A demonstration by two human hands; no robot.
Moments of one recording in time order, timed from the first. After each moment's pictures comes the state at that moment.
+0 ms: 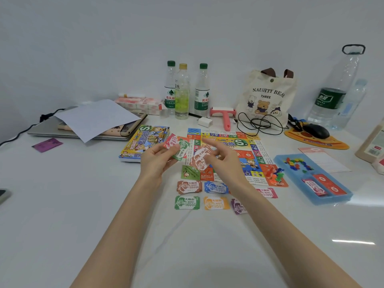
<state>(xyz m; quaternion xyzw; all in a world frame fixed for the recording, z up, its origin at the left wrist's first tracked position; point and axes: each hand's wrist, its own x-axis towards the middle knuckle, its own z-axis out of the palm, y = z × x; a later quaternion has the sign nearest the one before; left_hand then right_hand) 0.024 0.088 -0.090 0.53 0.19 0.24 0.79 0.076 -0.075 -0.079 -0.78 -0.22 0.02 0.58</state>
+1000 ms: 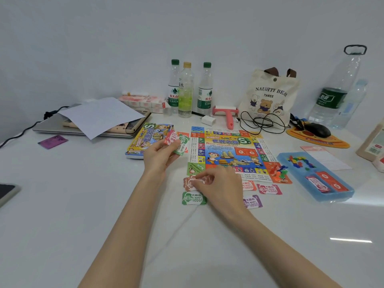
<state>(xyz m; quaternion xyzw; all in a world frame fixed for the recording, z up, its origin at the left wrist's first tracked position) 0.029 0.102 -0.098 0.50 0.20 0.26 0.80 0.034 -0.066 -0.116 -0.92 -0.23 -0.12 0.29</state>
